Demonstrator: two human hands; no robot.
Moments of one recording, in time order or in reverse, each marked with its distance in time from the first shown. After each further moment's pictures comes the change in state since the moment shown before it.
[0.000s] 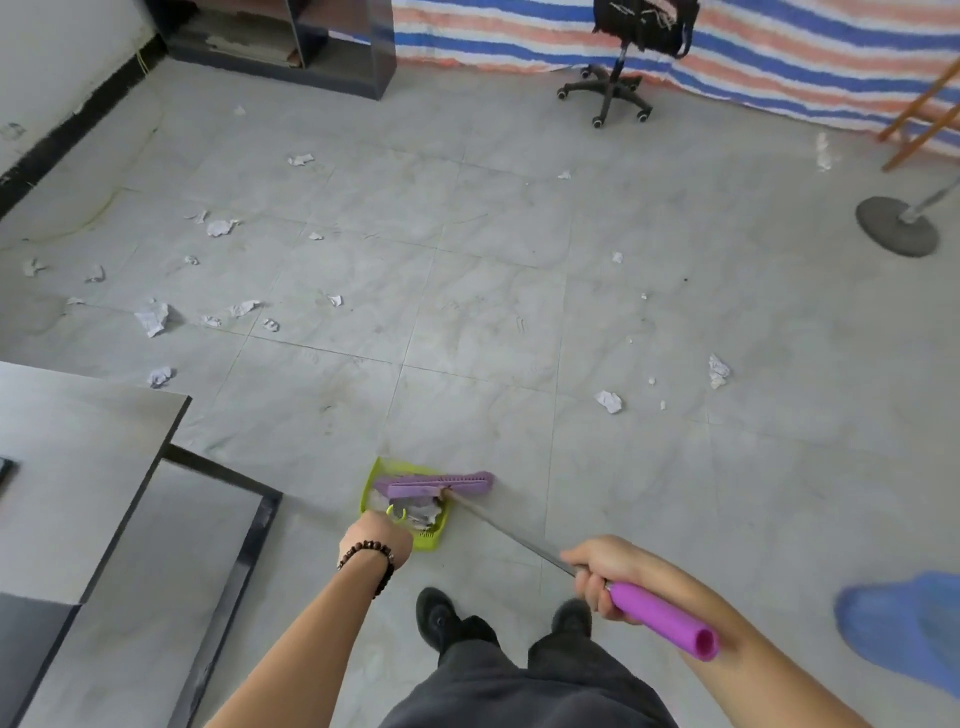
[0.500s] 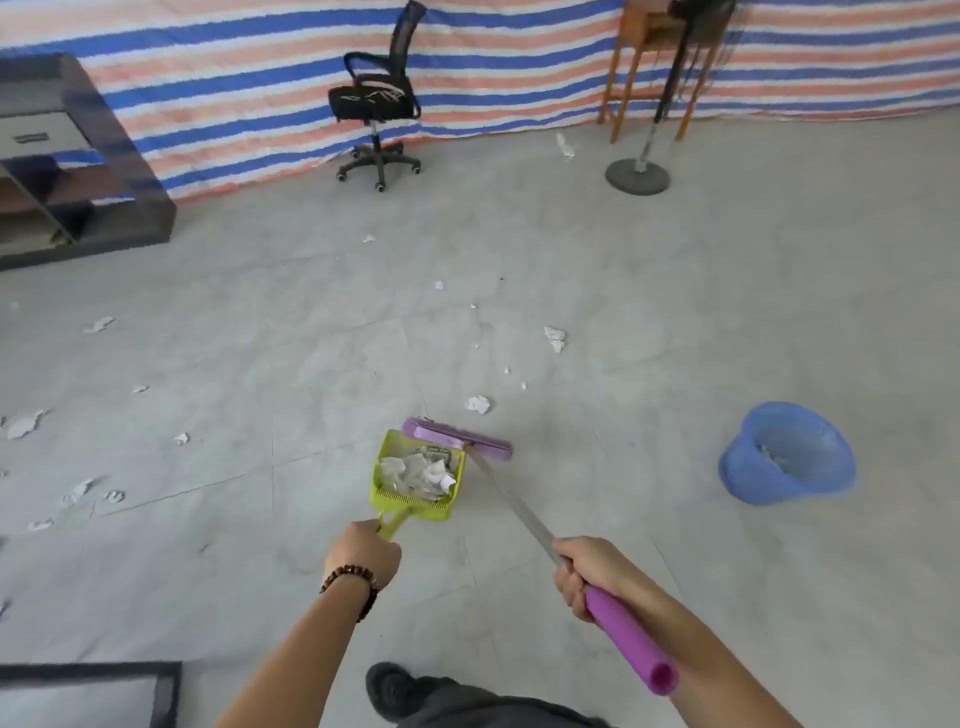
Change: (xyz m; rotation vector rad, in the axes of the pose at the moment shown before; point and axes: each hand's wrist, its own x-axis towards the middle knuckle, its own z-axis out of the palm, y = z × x) left_hand -0.145 0.129 0.147 0.227 0.090 0.455; right_hand -0.037 0.237 -0.128 0.729 0.055 -0.386
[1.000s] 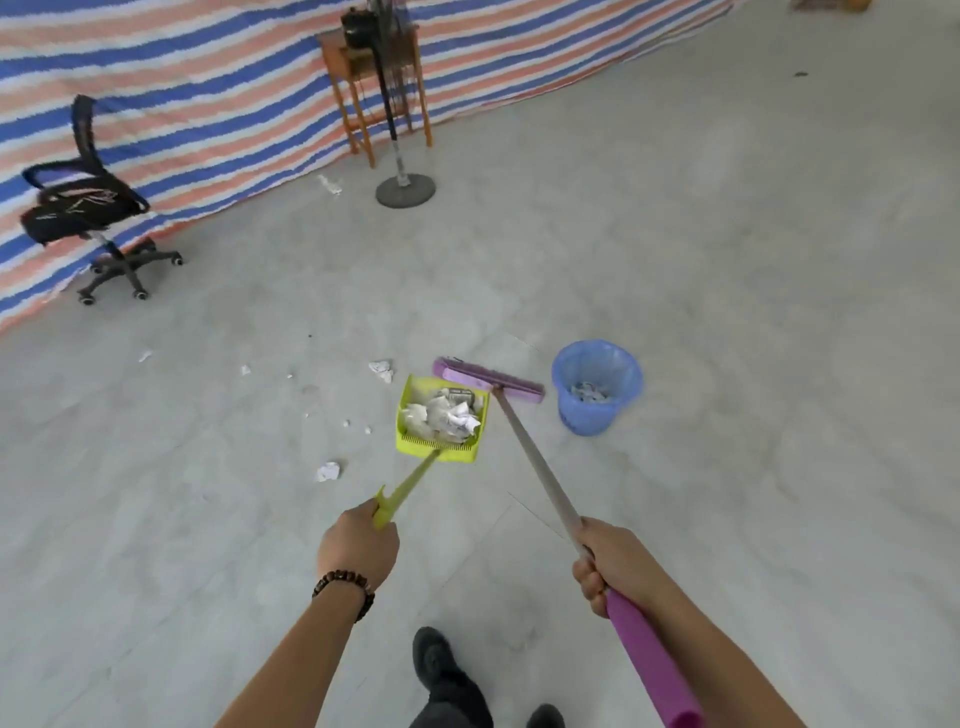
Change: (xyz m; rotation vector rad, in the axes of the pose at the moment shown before) left_hand -0.106 0.264 0.156 0.242 0.026 0.552; right_hand -0.082 0.078 -0.275 0.502 0.269 -0.301
